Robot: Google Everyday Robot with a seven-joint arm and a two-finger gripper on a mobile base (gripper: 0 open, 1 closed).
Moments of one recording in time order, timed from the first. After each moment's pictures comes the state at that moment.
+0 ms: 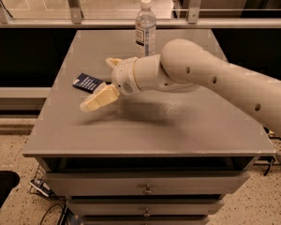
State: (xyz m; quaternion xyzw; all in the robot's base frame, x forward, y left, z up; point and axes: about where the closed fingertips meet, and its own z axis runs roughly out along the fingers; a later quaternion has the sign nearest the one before) arm 0.589 0.105 0.863 -0.51 0.65 0.30 0.47
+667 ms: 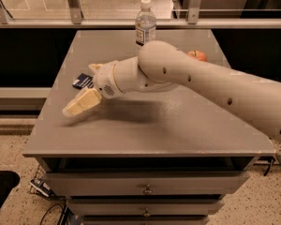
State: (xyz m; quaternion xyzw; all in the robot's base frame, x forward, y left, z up) arm 0.586 0.154 0.848 -0.52 0.65 0.32 0.44
